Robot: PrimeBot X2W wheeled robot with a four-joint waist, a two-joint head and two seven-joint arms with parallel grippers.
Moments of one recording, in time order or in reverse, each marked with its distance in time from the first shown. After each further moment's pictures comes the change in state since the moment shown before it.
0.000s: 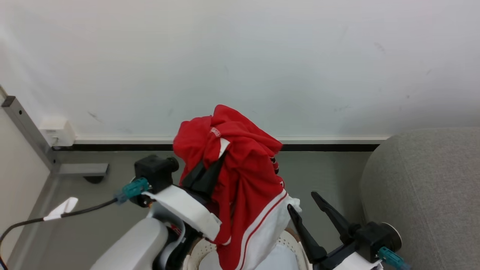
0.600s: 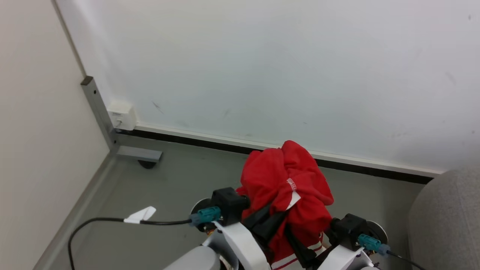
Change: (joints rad) left arm -0.006 -0.125 -0.214 0.070 0.057 -0.104 0.054; right arm -0.150 -0.059 0.222 0.166 0.164 0.000 0.055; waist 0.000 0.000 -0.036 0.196
